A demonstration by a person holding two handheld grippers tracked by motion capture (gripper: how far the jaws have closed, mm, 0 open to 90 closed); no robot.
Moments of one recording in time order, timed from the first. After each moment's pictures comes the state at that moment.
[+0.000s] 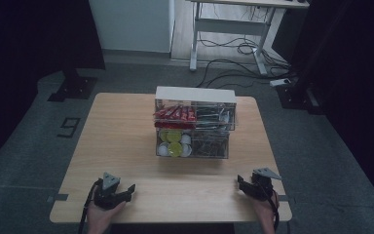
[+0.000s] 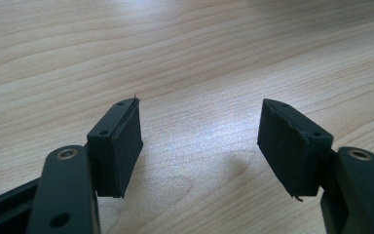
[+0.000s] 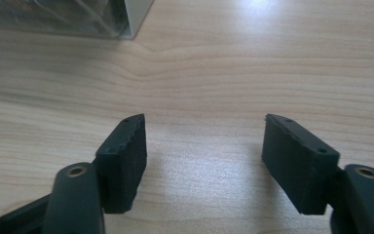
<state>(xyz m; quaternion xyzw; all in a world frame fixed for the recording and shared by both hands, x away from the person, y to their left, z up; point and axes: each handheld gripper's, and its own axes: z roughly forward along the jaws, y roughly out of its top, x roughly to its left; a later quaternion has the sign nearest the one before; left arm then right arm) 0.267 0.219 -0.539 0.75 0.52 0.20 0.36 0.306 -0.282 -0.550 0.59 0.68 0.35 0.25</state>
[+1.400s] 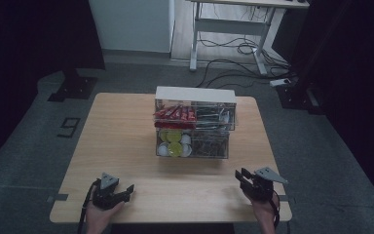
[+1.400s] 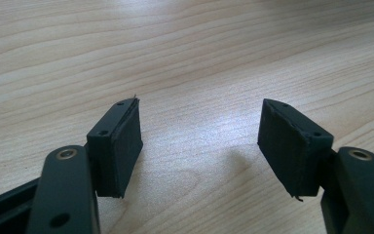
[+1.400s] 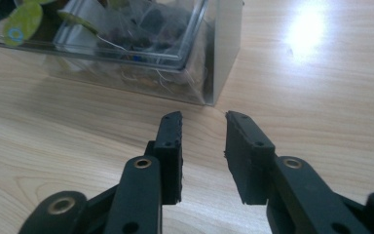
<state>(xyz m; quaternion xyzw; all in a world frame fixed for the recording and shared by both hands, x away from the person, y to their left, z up) 0.267 0.224 -0.542 0.75 0.52 0.19 0.36 0.283 -0.264 -0.506 0.51 0.68 0.46 0.24</state>
